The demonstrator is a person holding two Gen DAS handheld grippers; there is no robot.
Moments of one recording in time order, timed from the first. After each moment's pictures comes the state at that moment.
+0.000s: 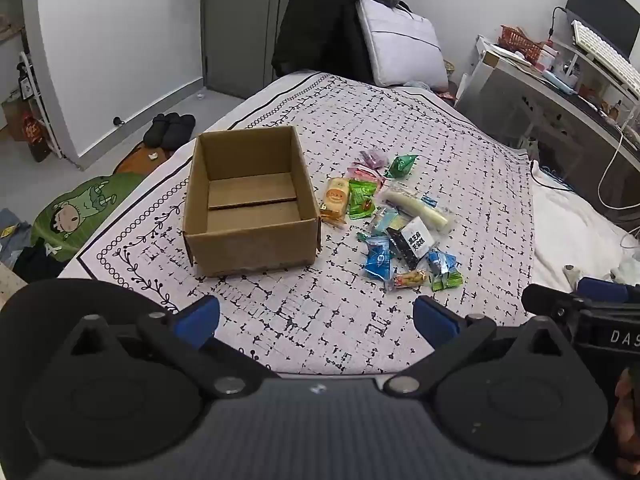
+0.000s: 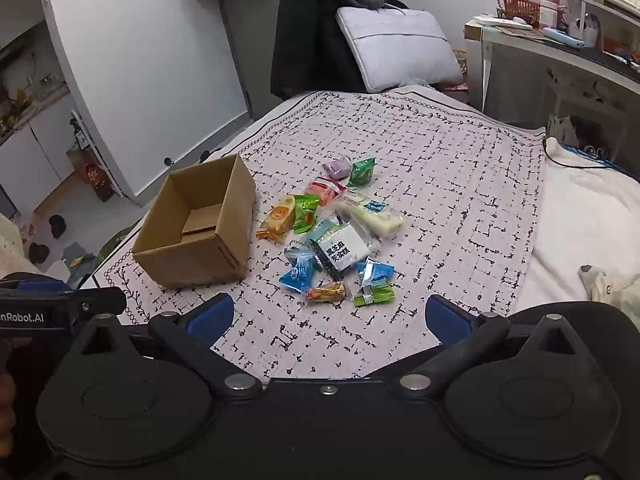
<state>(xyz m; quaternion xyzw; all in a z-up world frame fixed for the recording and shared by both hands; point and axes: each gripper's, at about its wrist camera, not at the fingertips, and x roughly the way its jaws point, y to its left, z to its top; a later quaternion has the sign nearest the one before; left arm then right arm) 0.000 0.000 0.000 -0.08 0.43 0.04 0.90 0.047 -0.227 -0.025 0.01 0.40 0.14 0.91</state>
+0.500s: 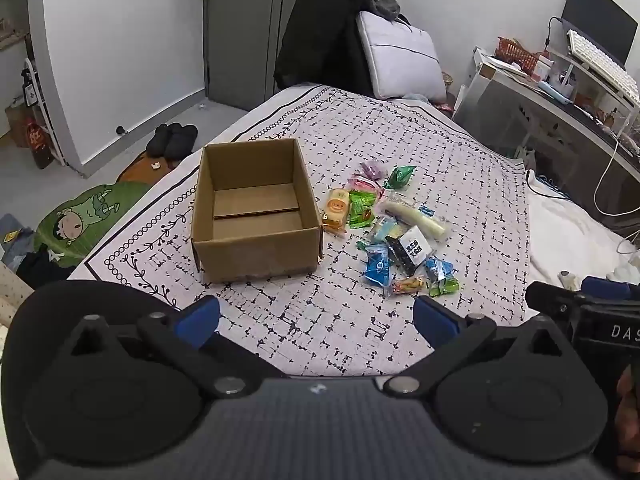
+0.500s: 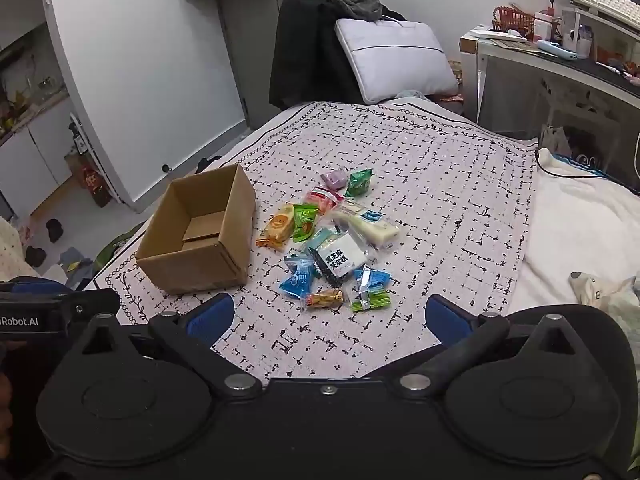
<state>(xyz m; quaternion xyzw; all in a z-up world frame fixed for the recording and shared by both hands) -0.016 0.004 0.011 -0.08 0.41 0.03 0.91 0.034 -0.246 -0.016 0.00 0.38 0.14 0.91</state>
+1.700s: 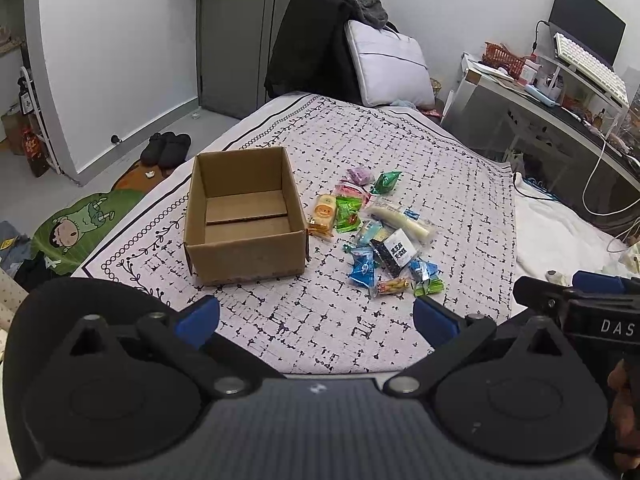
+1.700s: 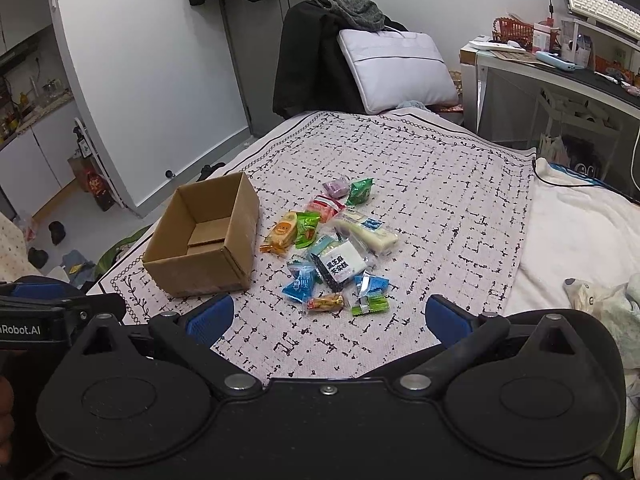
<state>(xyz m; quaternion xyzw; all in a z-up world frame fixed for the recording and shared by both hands) -0.026 -0.007 0.023 -0.08 0.40 0.02 0.91 0.032 -0.237 -0.009 -0.01 0.37 0.14 0.92</state>
